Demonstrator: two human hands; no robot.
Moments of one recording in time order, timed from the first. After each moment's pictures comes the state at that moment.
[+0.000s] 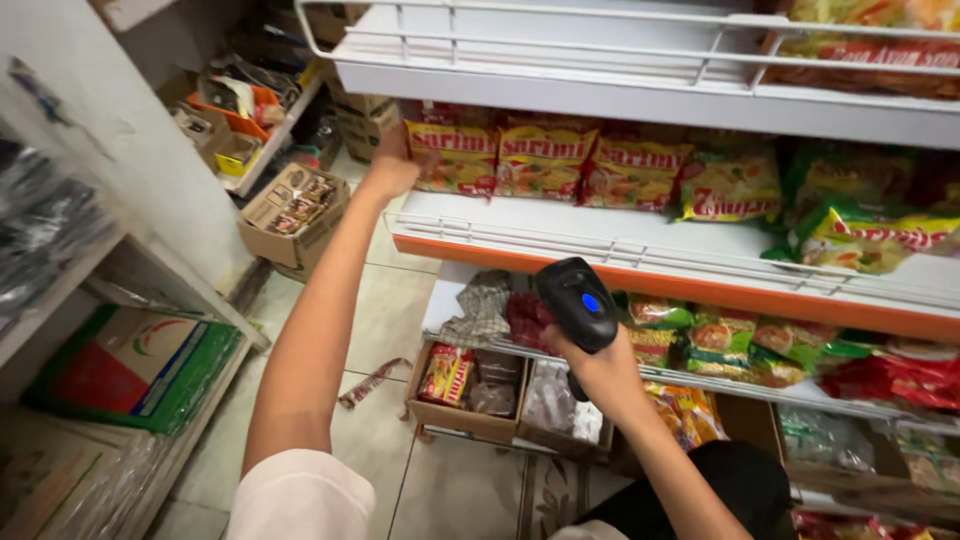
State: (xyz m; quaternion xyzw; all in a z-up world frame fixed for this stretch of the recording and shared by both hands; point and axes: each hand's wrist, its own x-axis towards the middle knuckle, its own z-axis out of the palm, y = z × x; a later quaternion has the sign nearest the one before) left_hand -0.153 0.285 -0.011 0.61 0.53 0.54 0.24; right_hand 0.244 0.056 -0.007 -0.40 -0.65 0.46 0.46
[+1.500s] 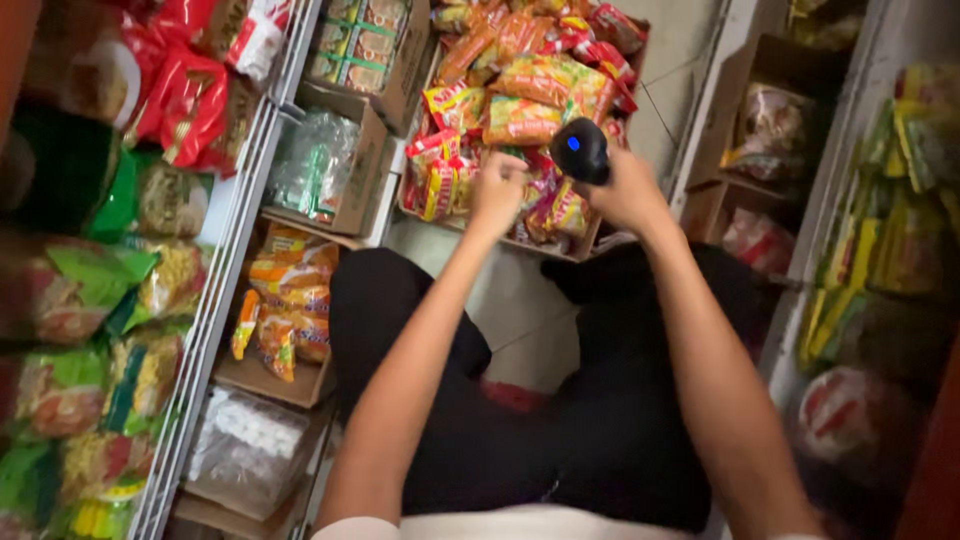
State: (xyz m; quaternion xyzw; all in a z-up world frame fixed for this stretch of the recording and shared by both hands) left_hand 0.781 -0.033 -0.397 0.78 0.22 0.17 0.56; right_hand 0.848 -0.216 -0.244 -0.88 -0.25 0.15 0.37
